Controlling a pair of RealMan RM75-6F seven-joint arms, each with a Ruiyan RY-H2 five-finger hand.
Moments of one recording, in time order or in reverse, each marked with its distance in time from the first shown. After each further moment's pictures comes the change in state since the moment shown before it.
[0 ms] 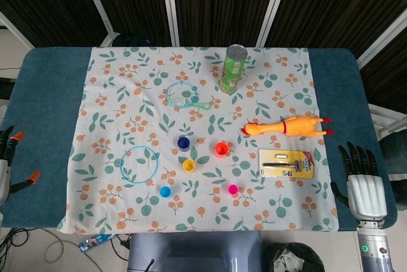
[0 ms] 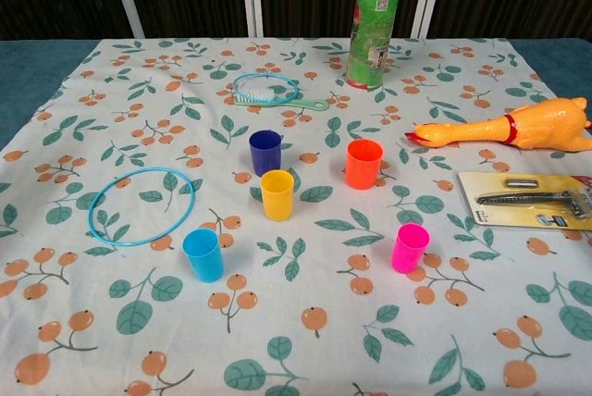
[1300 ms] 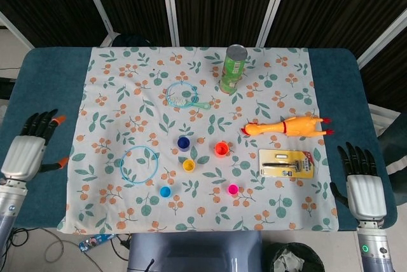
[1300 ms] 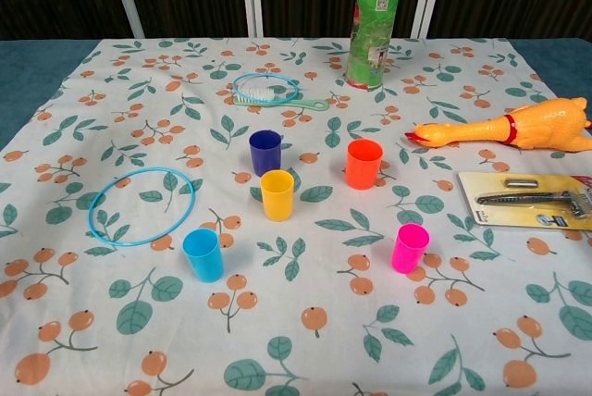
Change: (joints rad) left arm -0.214 0.081 -0.048 -0.064 0.021 -0.294 -0.032; right arm 0.003 0.002 -0.003 0.002 -0.003 -0.008 0.011
